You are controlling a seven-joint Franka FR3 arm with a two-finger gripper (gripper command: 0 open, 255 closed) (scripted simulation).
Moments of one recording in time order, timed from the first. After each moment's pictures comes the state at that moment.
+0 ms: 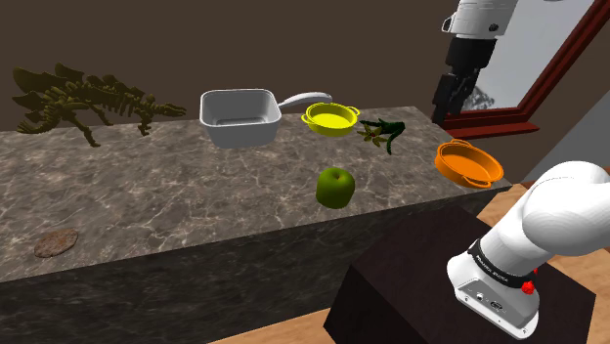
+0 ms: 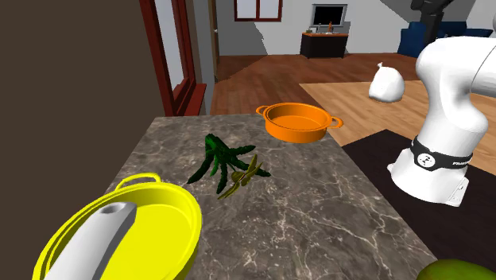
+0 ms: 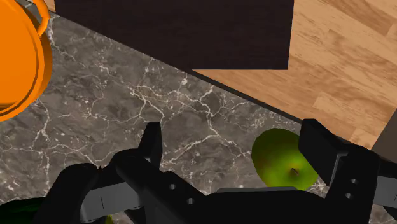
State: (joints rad) arm 0.02 -0.79 0.03 -2.42 0.07 1.47 0.01
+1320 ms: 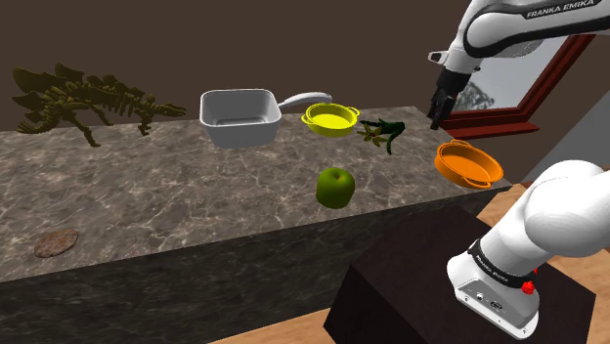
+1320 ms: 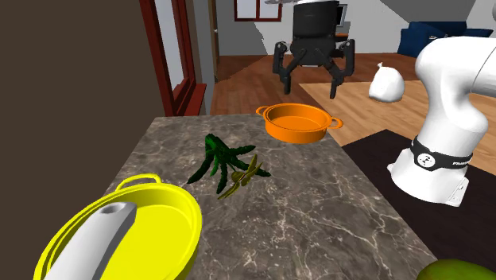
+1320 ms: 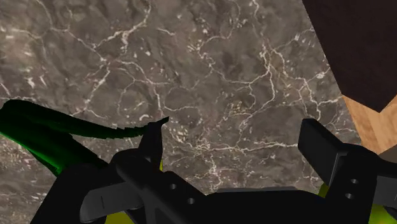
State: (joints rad) arm 0.06 -0.53 -0.47 -2.50 -0.18 1.96 -0.83
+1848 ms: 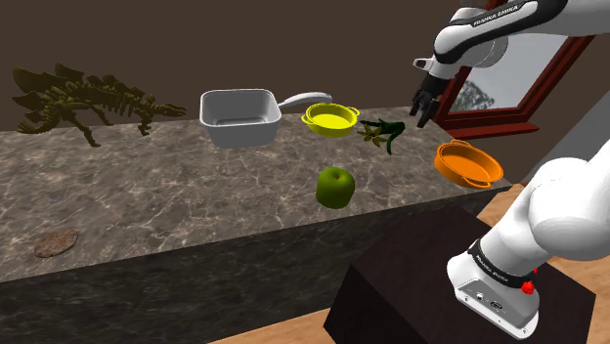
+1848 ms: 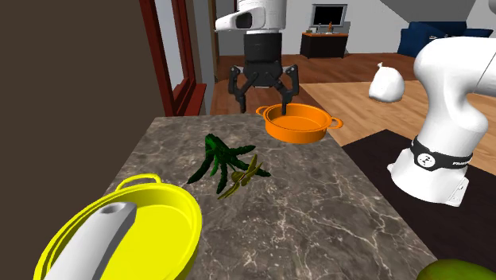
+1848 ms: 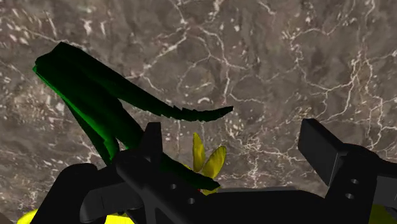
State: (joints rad) arm 0.19 -0.20 -0.69 -2.34 -0.02 2.15 -1.28
